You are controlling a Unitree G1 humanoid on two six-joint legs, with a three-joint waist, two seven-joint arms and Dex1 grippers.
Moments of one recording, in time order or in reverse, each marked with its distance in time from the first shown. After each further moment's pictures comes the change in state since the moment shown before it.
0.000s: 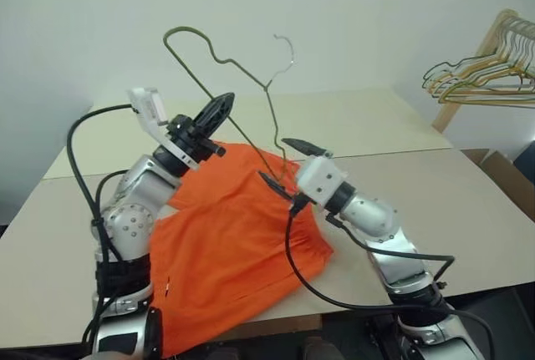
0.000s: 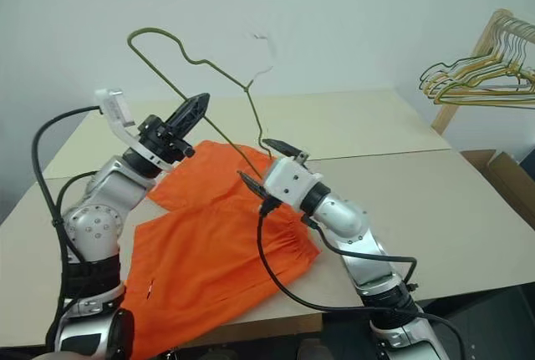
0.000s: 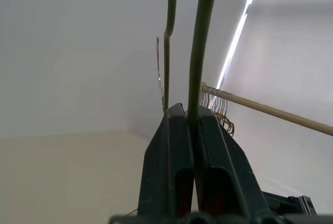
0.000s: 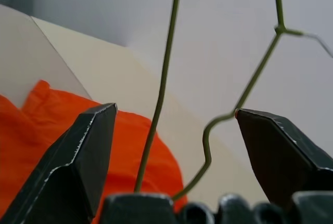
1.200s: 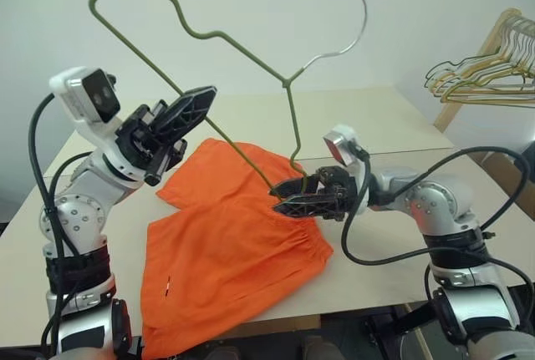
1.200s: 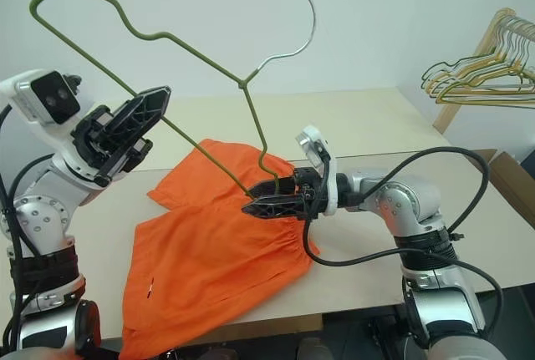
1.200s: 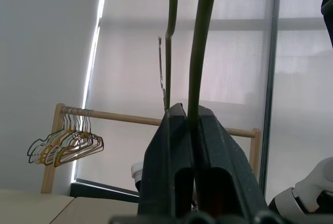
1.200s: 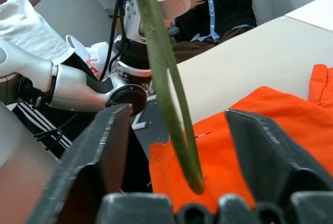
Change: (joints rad) left arm -0.020 0.130 0.079 0.011 -0.371 0.134 -0.447; right arm -0.327 -0.185 -0.063 0.270 0.829 0.819 0.546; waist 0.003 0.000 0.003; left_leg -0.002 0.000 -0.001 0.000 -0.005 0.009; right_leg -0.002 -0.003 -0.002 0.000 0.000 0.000
